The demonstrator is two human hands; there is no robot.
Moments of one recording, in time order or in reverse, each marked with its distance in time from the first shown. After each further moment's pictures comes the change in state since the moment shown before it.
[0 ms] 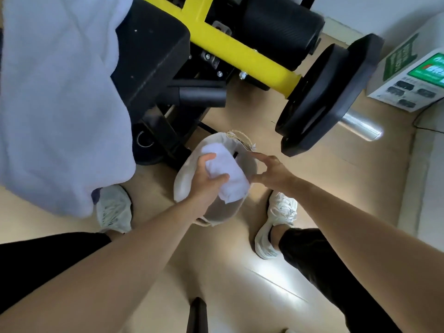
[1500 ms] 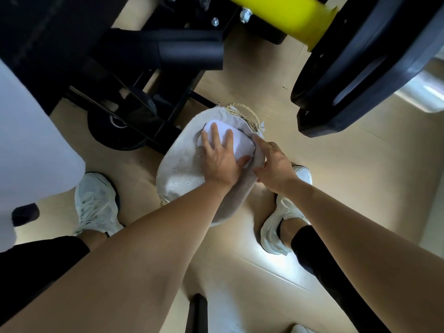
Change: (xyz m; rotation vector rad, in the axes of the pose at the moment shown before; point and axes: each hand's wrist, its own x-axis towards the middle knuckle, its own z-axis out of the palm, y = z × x) left_hand 0.129 -0.090 0.070 1.146 0.189 0.339; right_hand 0.060 0.055 0.046 -0.104 0.139 -0.079
